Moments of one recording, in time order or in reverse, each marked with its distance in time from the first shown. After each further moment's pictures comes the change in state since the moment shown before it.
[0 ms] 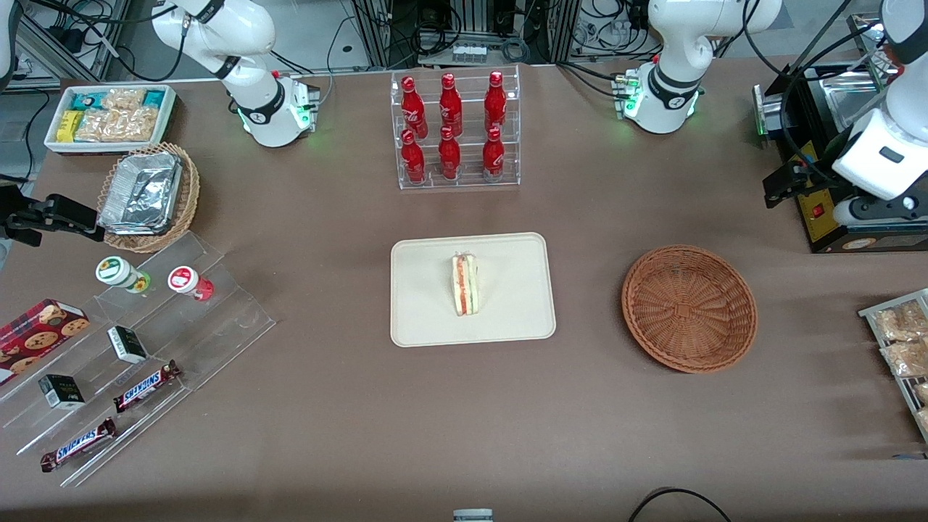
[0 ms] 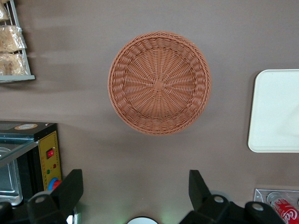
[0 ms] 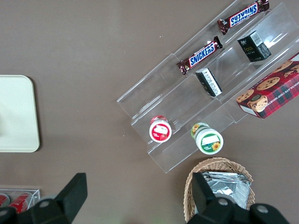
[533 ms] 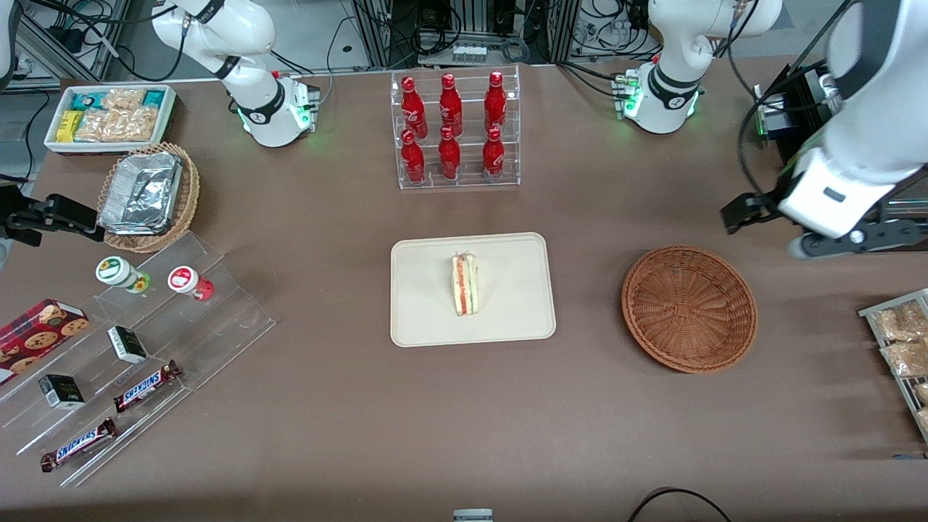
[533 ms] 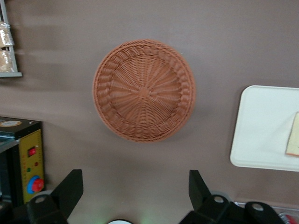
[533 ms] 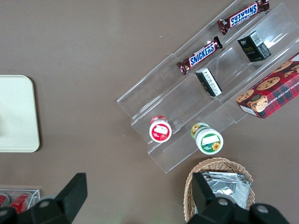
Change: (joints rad) arm -0.077 0.123 0.000 0.129 0.000 -0.033 -0.139
